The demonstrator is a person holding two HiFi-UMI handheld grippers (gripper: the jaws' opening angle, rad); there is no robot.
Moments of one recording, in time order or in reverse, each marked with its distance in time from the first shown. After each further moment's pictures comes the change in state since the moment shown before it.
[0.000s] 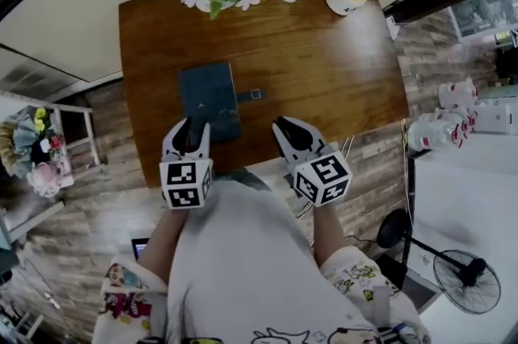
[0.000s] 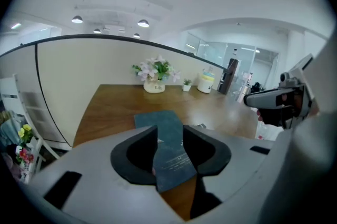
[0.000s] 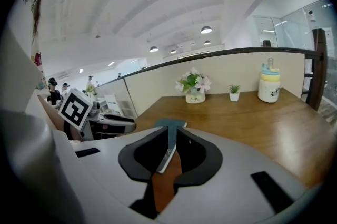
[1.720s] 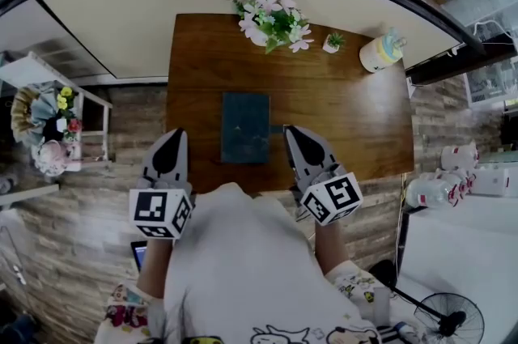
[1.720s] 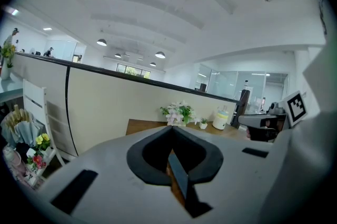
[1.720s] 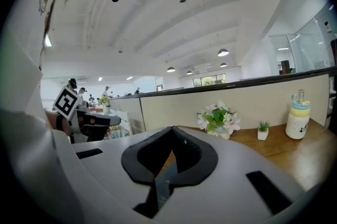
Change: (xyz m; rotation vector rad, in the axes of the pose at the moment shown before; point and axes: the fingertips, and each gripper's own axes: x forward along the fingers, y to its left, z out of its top) left arm -0.125 0.094 0.093 -0.099 -0.338 0.121; right arm 0.035 0.072 0.107 -0.127 -0.254 0.152
